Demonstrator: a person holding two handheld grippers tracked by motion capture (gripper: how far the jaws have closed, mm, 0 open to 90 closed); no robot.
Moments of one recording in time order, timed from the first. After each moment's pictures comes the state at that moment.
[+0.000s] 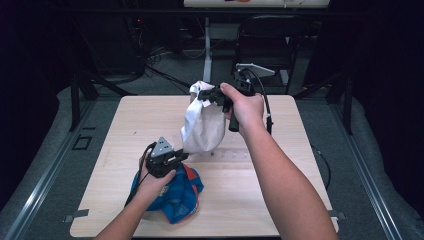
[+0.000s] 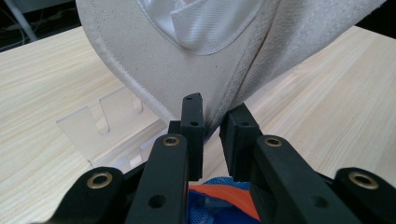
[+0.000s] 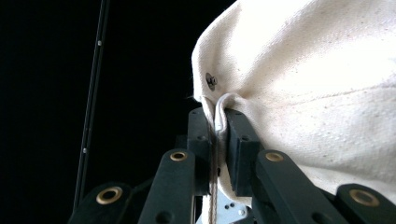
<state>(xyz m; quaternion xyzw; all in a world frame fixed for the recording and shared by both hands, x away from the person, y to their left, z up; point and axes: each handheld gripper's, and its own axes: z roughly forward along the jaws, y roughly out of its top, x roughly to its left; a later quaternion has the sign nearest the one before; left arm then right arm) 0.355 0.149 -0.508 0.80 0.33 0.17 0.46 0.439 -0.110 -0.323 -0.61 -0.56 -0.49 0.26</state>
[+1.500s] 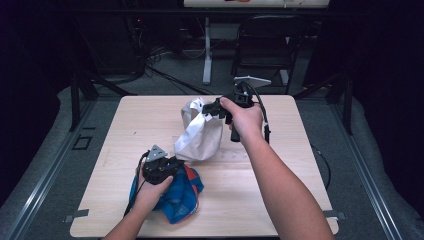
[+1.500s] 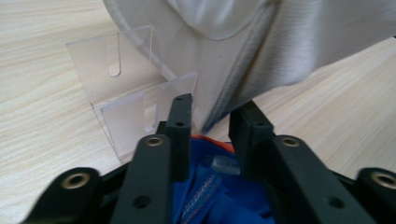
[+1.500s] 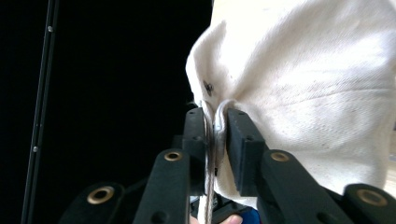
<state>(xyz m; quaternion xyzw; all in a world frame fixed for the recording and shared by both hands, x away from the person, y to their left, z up) 0.346 0.163 -0.537 0.78 0.41 0.14 0.46 0.443 -0.113 -0.362 -0.63 -0.60 -0.44 0.22</state>
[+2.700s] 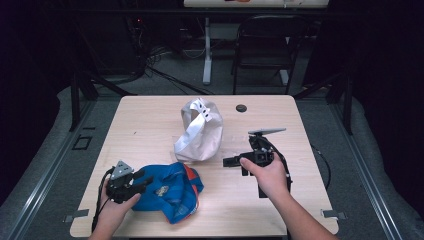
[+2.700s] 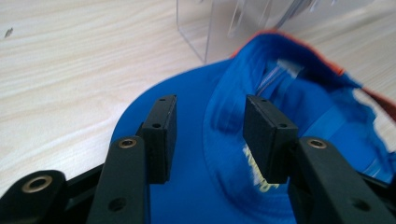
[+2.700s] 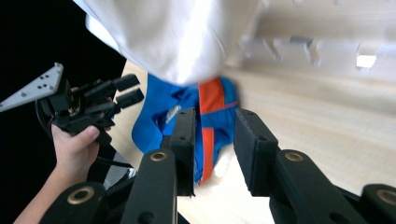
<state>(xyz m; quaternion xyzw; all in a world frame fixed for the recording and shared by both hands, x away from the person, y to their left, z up) 0.298 0.245 -0.539 0.78 0.45 0.17 0.40 0.346 -0.160 -0.449 -0.57 -0.70 -0.40 0.14</state>
